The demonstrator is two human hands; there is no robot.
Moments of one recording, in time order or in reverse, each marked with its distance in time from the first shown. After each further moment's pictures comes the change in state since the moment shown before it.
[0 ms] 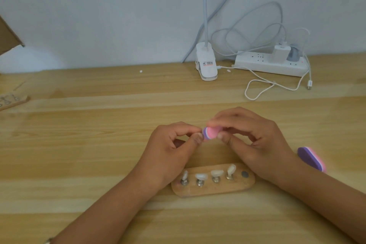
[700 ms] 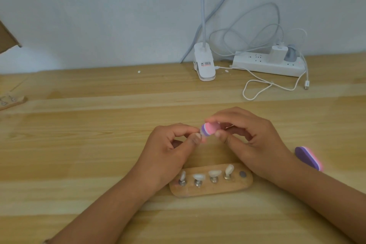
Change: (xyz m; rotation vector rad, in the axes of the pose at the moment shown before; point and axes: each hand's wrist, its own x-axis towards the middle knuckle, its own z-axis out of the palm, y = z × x) left_hand -0.002 0.002 0.001 -0.051 -0.009 -0.025; right_hand 0.001 0.003 0.001 0.071 -0.007 0.076
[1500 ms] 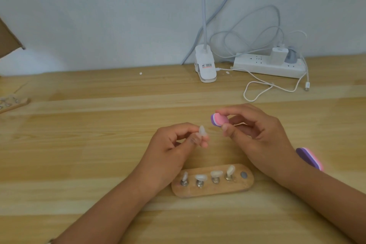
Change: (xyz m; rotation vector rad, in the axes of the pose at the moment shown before) left_hand 0.001 0.004 -0.002 -0.010 -0.067 0.056; right_hand 0.002 -0.001 0.000 0.085 0.179 0.138
